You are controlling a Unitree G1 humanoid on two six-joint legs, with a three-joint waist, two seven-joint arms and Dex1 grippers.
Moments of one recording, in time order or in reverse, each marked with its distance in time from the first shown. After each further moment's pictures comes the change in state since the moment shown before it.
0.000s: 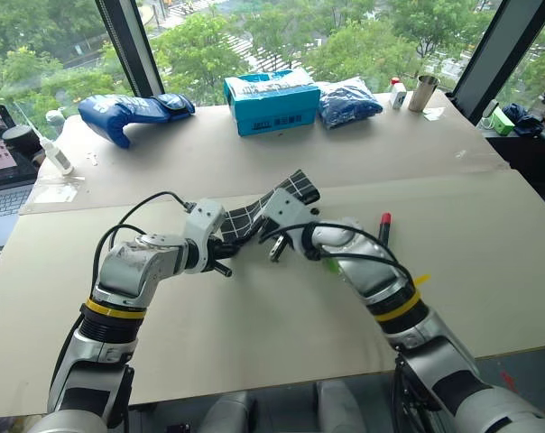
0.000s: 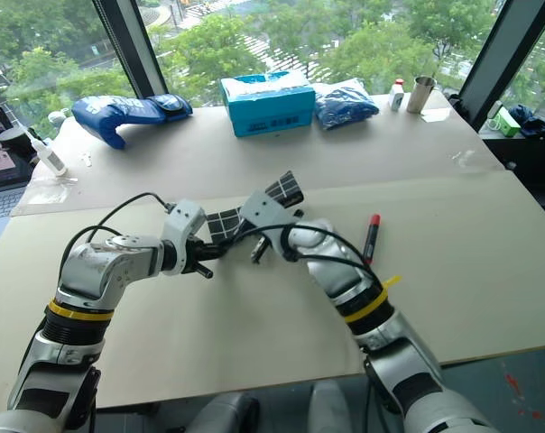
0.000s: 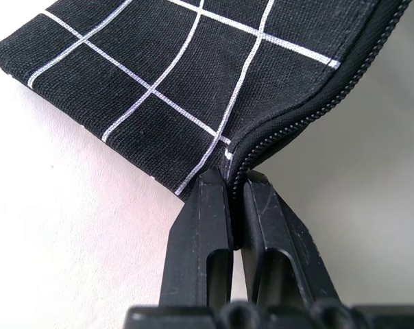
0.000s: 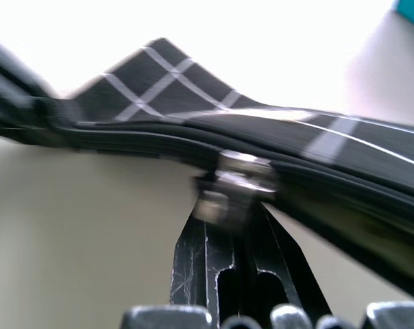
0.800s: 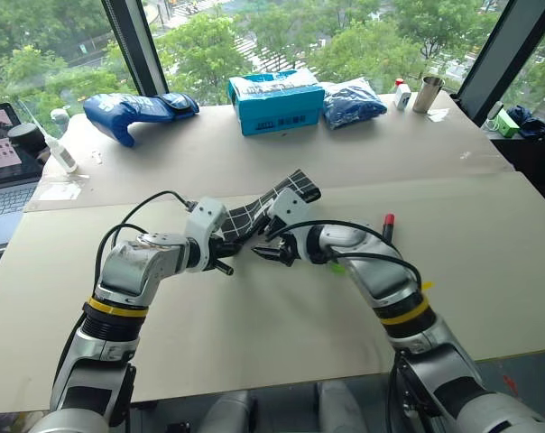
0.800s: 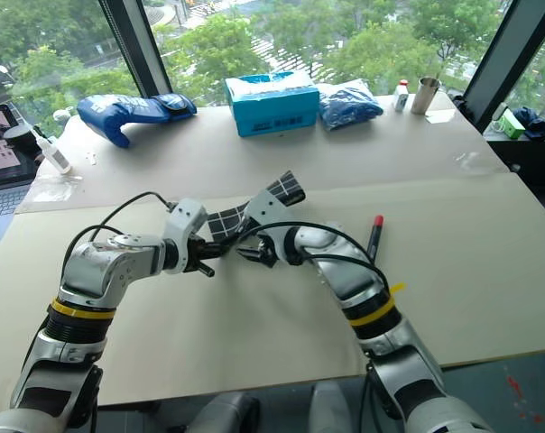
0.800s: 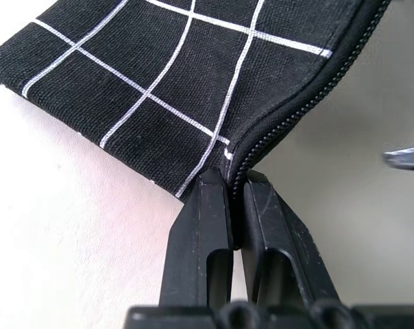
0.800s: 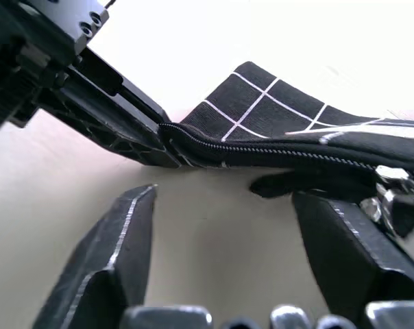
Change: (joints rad) left arm -0.012 -0.018 0.007 0.018 0.008 -0.010 0.001; right arm 0.046 -0.106 -0.154 -0.147 0.169 0.085 0.115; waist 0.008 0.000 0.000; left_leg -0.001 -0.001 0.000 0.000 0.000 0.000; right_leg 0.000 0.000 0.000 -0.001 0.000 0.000
